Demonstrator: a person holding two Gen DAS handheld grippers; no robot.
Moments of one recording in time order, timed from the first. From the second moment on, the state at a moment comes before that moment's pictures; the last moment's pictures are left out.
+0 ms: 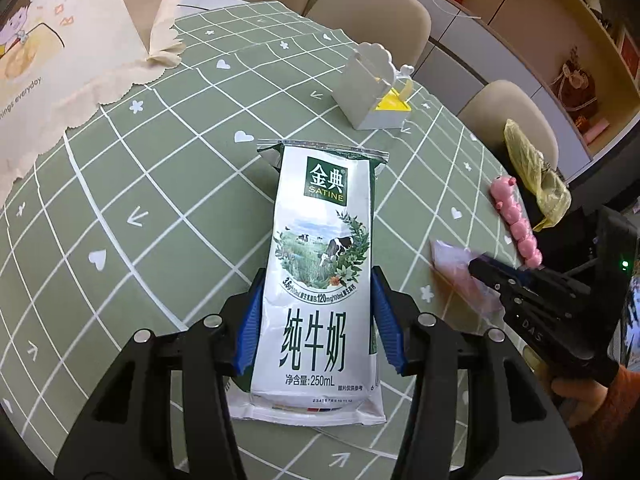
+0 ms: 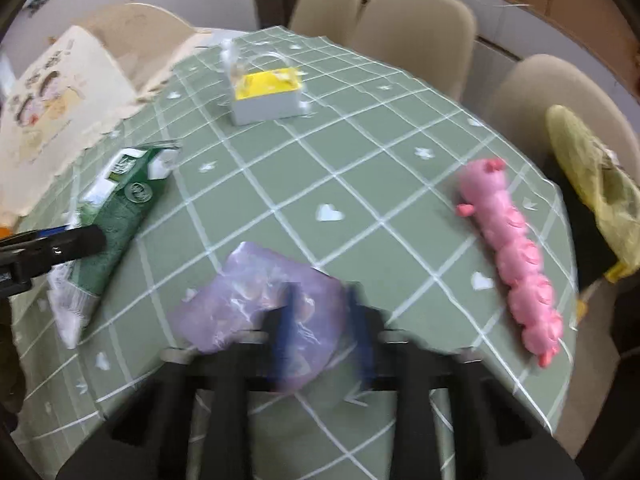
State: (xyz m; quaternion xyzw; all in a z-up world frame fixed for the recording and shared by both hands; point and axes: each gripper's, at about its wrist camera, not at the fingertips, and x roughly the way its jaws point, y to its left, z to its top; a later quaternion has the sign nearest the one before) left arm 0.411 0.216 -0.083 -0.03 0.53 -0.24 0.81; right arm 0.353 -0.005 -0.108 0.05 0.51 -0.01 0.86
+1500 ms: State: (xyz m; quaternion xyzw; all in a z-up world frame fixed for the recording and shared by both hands) left arm 0.319 -0.086 0.105 -0.03 0.36 -0.37 0.86; right arm 0.206 -0.322 0.075 0.09 0.27 -0.09 0.95
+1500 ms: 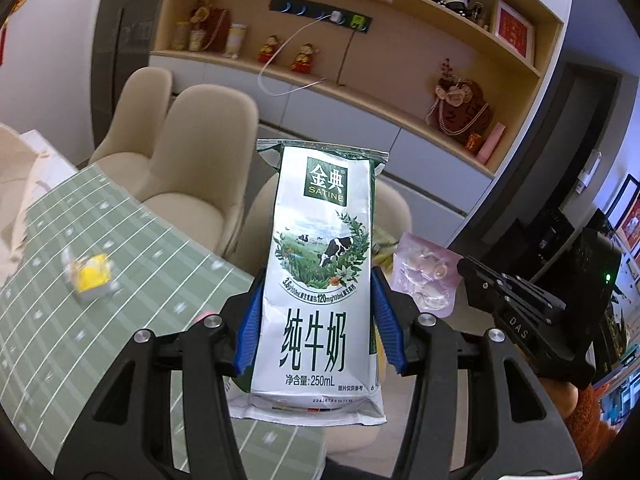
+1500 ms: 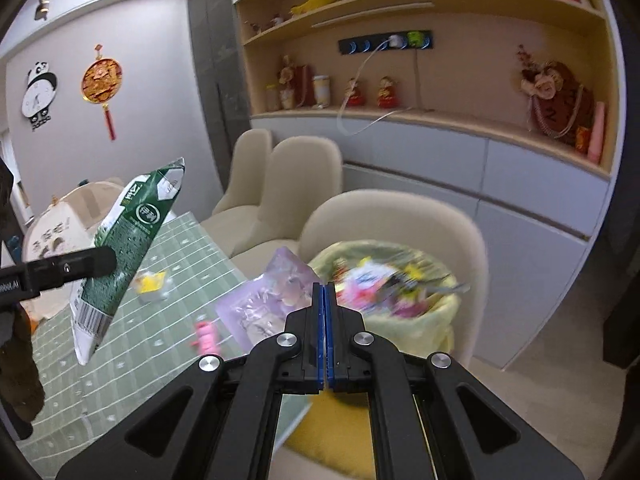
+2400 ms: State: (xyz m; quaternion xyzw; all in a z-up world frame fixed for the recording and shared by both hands) left arm 0.448 -0.353 -0.071 0.07 0.53 -0.35 0.77; right arm 0.231 -0.541 0.002 0.18 0.30 -0.20 0.91
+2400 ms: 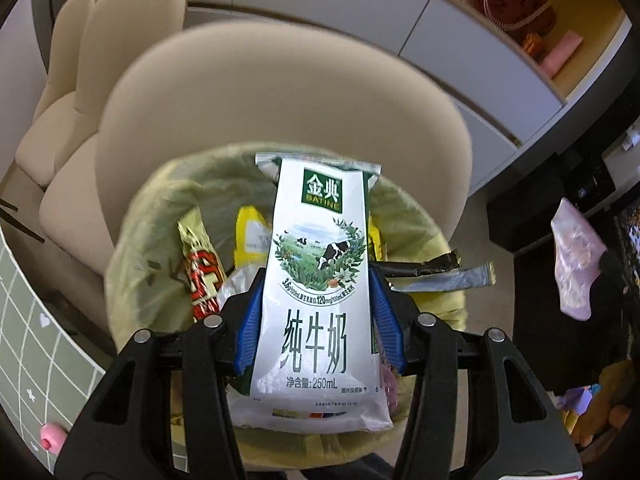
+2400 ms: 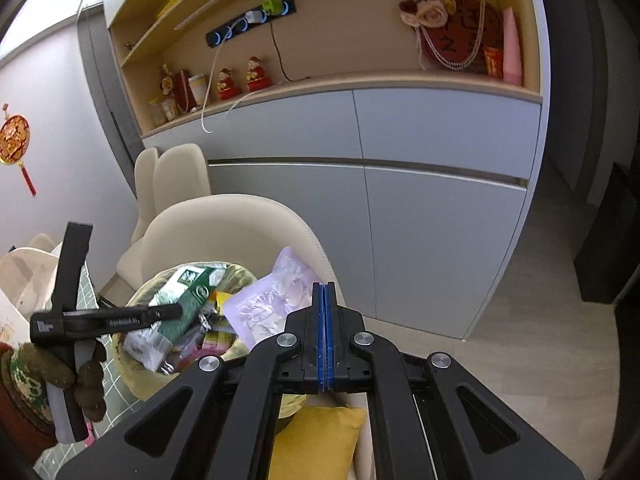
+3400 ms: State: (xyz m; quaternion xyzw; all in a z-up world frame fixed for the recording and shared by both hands) left arm 0.416 -0.216 0.013 -0.02 0.47 -0.31 0.83; right arm 0.348 -0.471 -0.035 0.04 0.36 -0.15 0.92
